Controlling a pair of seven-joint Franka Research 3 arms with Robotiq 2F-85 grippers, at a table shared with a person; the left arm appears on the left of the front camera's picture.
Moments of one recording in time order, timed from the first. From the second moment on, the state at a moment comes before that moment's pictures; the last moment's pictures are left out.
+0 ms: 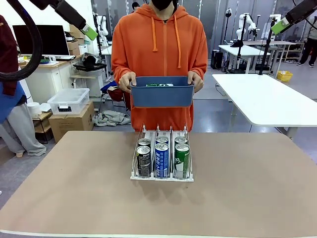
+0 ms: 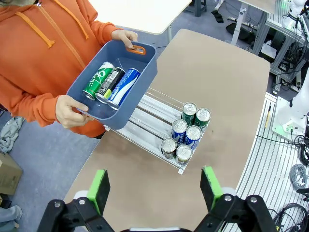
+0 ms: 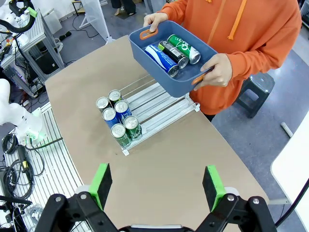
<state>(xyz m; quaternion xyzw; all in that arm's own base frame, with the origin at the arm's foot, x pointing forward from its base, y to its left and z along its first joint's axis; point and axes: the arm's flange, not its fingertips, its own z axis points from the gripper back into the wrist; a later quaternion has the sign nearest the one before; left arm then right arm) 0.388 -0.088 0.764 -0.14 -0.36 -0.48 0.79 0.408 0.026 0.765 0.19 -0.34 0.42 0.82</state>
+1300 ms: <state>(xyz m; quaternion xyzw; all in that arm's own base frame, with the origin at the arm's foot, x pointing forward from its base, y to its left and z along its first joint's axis) 0.388 -0.088 0.764 -0.14 -0.36 -0.48 0.79 0.408 0.026 0.765 0.19 -0.34 0.42 0.82</state>
